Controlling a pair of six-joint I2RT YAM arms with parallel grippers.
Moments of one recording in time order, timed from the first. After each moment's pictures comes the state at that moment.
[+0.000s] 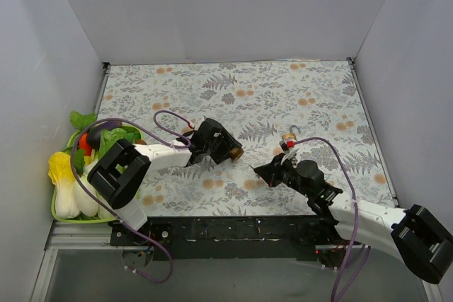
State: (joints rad) left arm -0.74 1.67 0.83 0.07 0.00 -1.34; right arm 0.78 0.88 0.10 0.54 -0.11 0.49
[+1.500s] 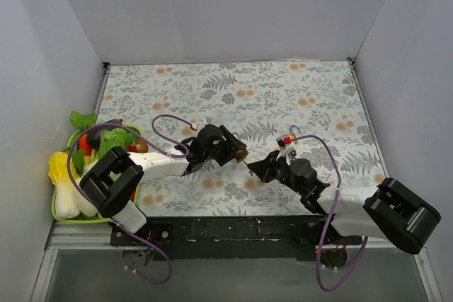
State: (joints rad) left arm -0.80 1.57 0.74 0.21 -0.04 -1.36; right arm 0.81 1.19 0.11 0.88 -0.05 0.60
